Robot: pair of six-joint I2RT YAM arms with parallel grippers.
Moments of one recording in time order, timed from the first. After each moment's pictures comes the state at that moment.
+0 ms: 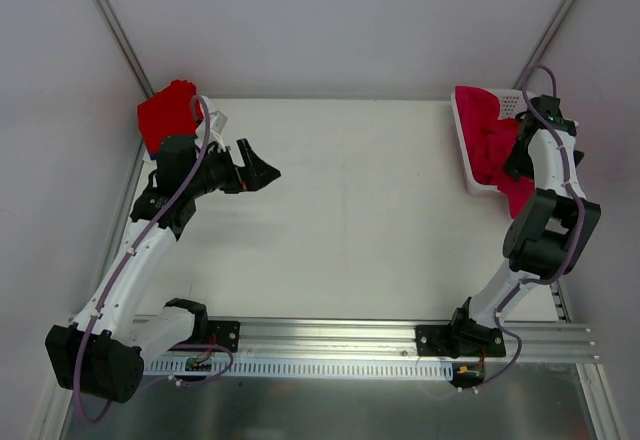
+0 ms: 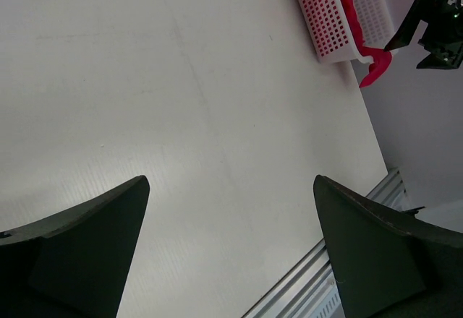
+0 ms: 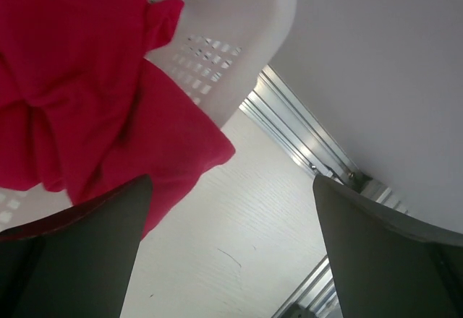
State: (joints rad) left arm -0.20 1.00 0.93 -0.31 0.51 -0.50; right arm -0.28 1.79 1.60 -0.97 0.55 0.26
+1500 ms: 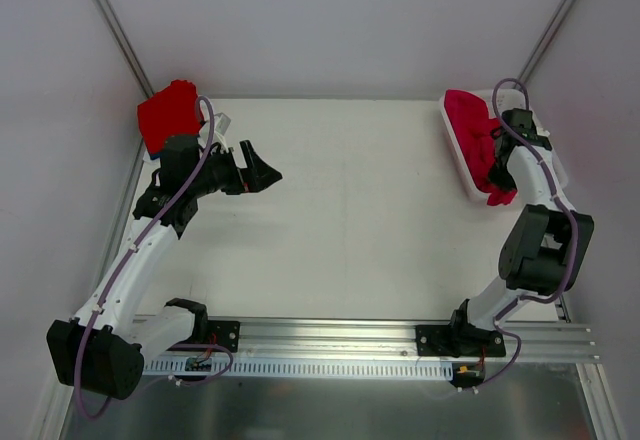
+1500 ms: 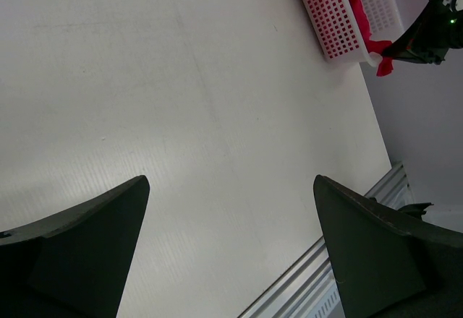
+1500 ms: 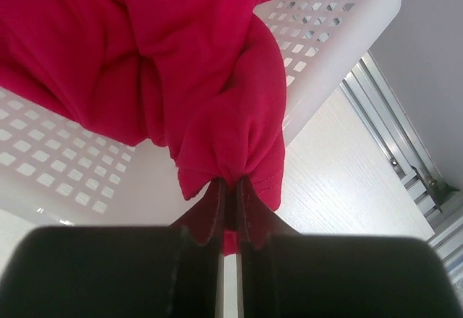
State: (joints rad) left arm -0.21 1.03 0.93 -0.32 0.51 -0.49; right arm -0.18 1.66 1.35 -0.82 0.43 0.35
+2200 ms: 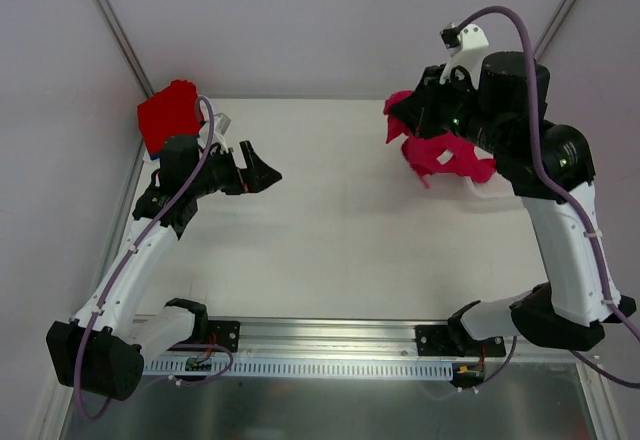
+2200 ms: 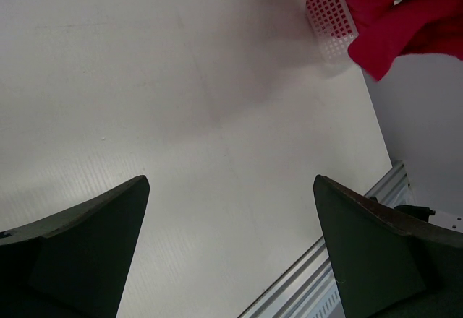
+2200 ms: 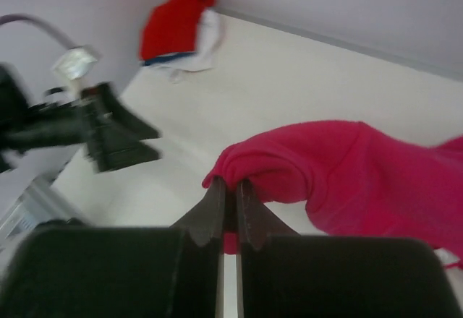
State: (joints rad) left arm -0.21 1.02 0.93 -0.33 0.51 -0.49; right arm 0.53 1.39 2.10 -1.03 -0.04 0.25
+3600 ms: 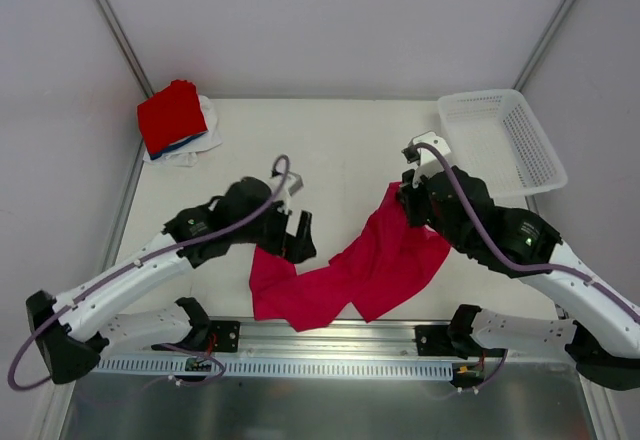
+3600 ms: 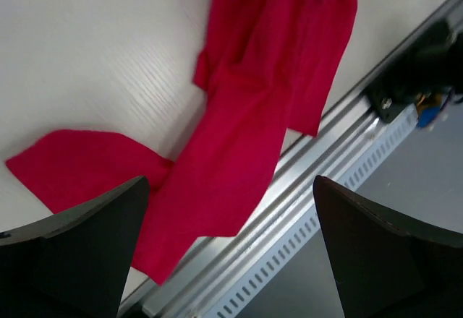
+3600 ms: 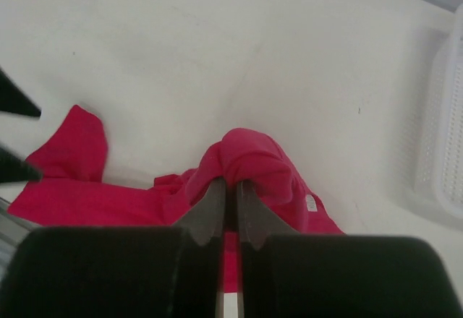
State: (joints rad) left arm -0.74 0.96 0.97 -0.66 0.18 -0.43; right arm 1.03 0.95 1.36 -0.90 0.50 0.21
